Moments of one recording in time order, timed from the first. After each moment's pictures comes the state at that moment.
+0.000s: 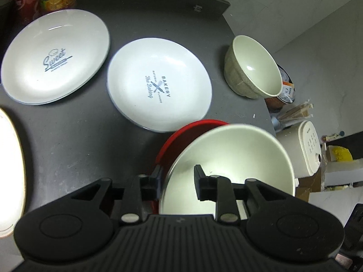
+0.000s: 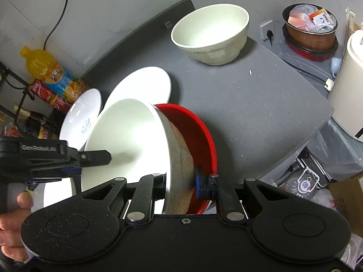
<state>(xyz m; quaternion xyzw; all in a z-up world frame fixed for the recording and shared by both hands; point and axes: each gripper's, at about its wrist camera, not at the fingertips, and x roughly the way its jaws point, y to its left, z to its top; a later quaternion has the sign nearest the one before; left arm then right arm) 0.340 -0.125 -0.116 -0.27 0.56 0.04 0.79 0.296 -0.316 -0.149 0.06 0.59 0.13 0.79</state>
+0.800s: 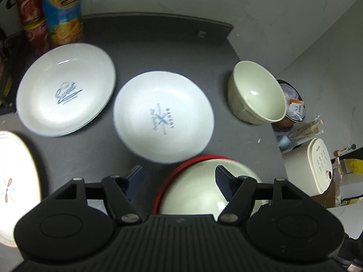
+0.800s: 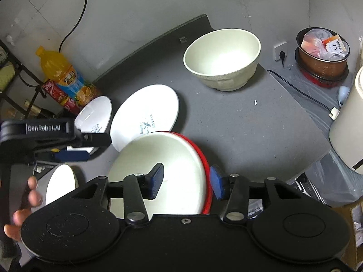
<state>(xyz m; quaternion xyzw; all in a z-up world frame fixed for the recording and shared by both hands) 0.362 -0.137 -0.085 -0.23 0.52 0.08 0.82 0.317 -0.328 -0.121 0.03 0.57 0.18 0.80</state>
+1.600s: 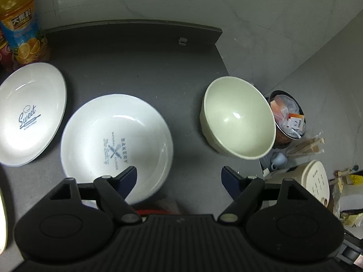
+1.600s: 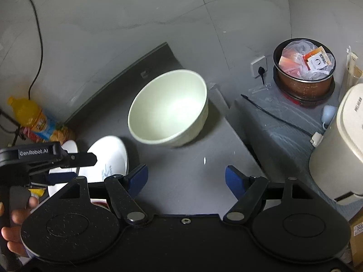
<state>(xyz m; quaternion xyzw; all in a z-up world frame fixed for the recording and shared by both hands) 0.459 -0.182 -0.088 -0.24 0.53 0.11 0.81 0.423 -0.394 -0.121 0.06 0.55 0.15 0.82</state>
